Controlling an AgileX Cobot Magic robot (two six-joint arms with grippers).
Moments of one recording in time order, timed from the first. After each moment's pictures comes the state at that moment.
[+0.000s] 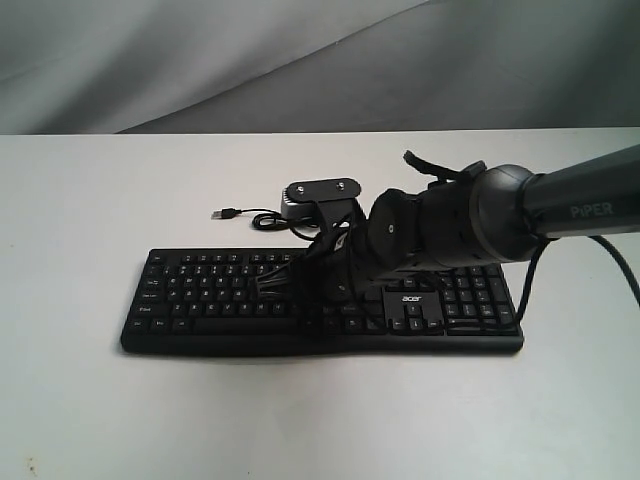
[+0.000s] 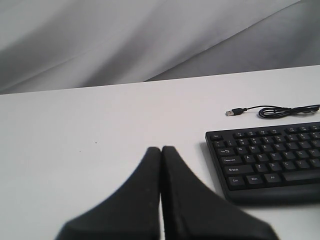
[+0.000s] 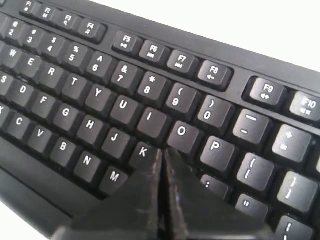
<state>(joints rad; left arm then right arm) 0.15 0.00 0.00 0.07 0.29 -0.12 0.67 2.04 -1.16 0.51 0.18 -0.17</state>
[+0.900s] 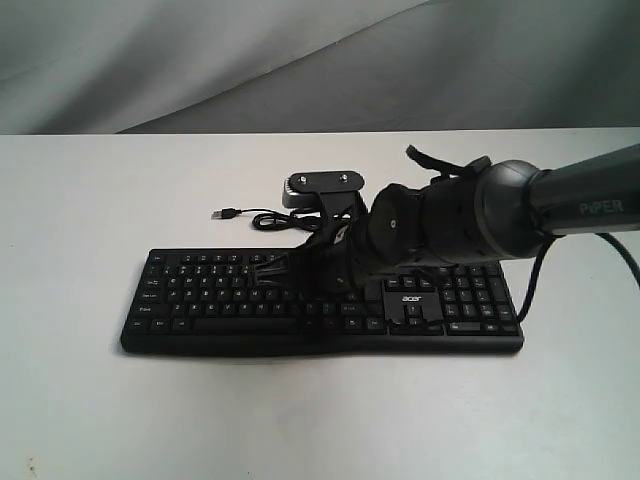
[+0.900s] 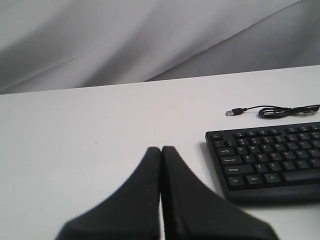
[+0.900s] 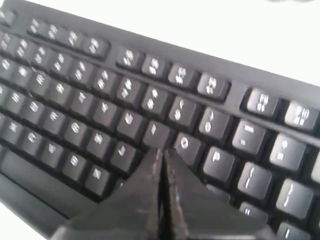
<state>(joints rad) 0.15 0.00 0.00 0.07 0.29 -0.12 0.67 2.03 -1.16 0.51 0.16 -0.13</state>
